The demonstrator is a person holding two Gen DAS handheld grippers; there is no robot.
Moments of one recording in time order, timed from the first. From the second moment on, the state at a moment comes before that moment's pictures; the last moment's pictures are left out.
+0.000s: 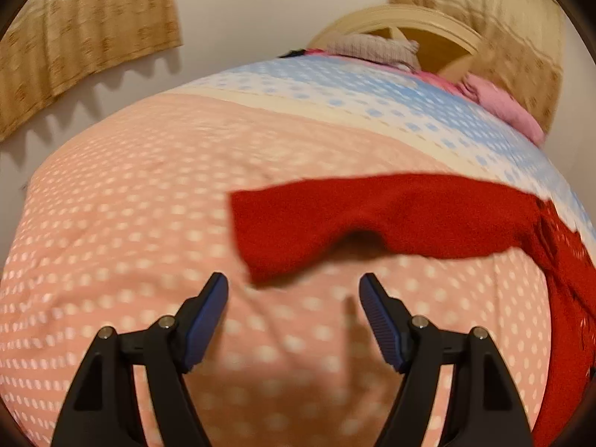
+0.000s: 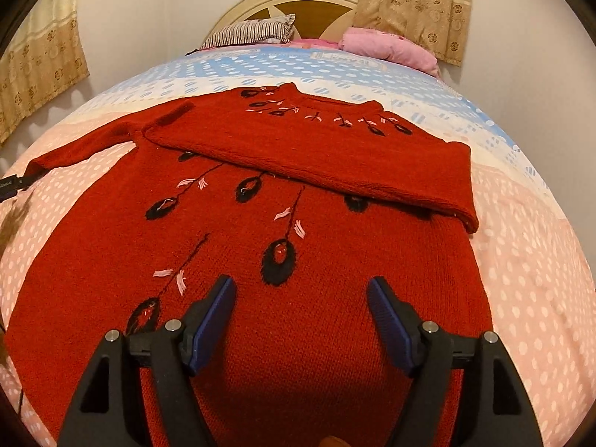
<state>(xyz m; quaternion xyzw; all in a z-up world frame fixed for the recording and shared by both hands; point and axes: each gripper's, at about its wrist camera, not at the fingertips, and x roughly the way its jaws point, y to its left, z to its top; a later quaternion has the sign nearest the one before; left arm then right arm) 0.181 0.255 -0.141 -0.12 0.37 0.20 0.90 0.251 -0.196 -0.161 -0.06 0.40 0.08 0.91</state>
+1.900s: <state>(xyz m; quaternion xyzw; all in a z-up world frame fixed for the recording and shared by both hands) 0.260 0.239 -0.004 -0.23 0.32 0.07 0.92 0.243 -0.207 -0.163 -0.03 0.39 0.08 0.92</state>
